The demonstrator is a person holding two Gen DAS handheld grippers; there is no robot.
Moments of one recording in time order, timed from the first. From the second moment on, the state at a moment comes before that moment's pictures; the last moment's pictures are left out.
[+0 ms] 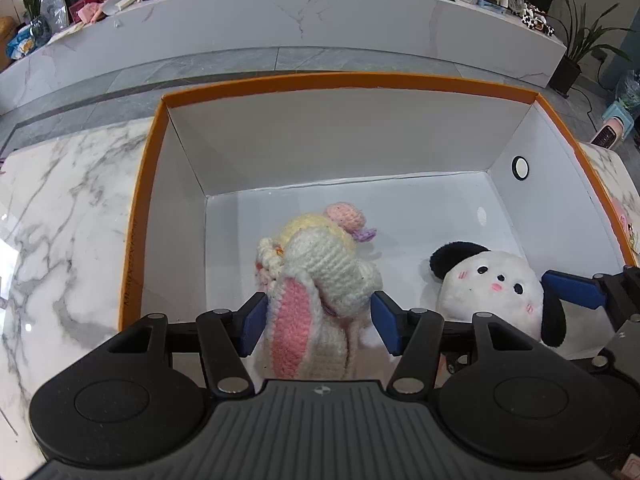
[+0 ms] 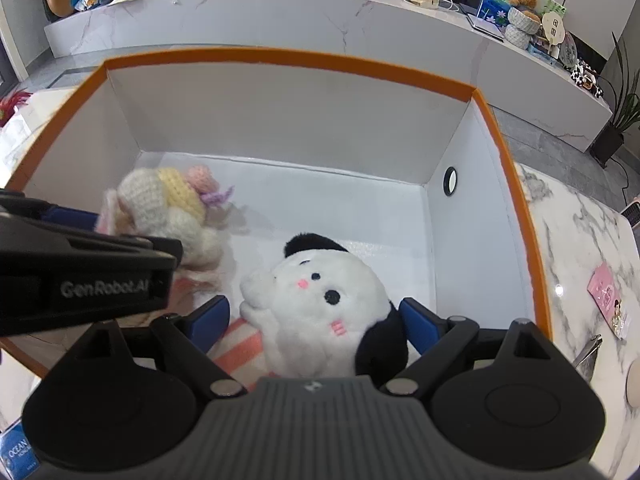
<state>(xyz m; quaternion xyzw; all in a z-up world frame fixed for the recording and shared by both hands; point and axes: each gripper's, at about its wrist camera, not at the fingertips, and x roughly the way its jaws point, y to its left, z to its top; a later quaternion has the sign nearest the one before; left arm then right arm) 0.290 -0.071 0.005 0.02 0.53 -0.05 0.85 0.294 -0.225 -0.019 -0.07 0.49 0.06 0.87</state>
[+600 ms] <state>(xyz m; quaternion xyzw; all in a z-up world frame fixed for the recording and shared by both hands) 0.268 -0.069 0.044 0.02 0.48 -0.06 0.87 0.280 -0.238 0.011 -0.06 0.44 0.06 0.89</state>
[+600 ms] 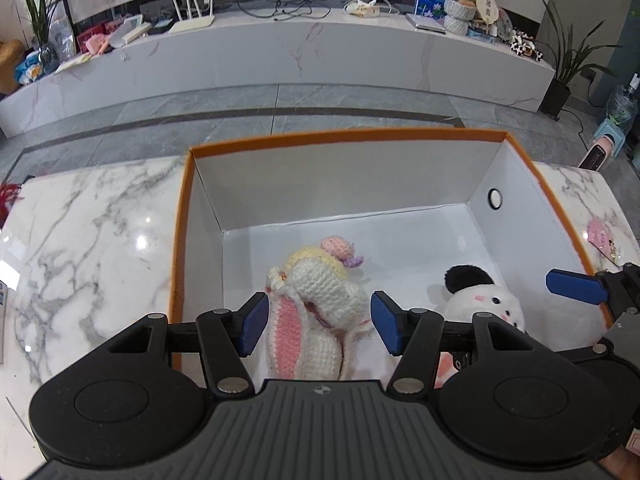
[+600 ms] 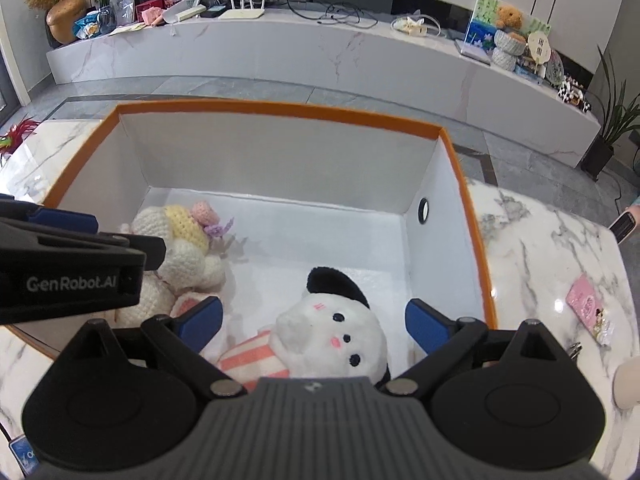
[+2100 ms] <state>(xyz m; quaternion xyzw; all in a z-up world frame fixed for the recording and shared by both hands) 0.075 0.022 -0.012 -0.29 0.49 -0.06 0.82 0.066 -0.305 0.002 -0.01 0.41 0.06 0.91</state>
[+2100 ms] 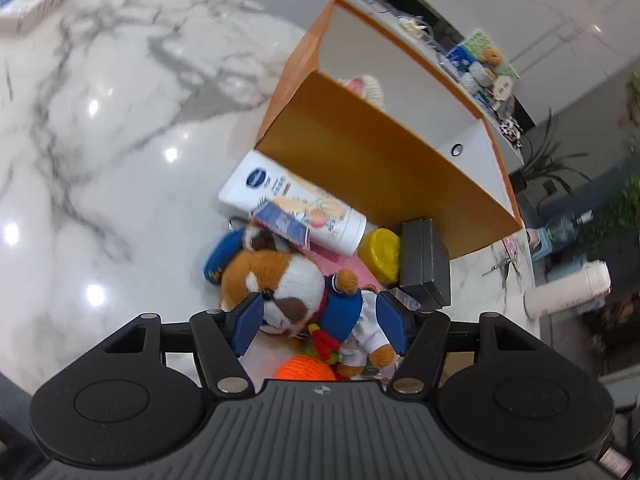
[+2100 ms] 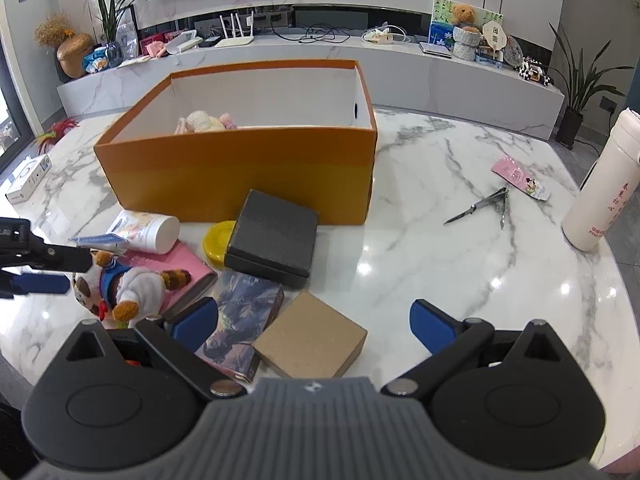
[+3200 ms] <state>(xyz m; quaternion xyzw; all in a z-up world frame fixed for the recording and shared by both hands) 0.086 0.018 -0.013 -0.18 0.50 0.01 0.85 0.095 -0.334 -0.049 -0.02 0.46 0.00 0.89</state>
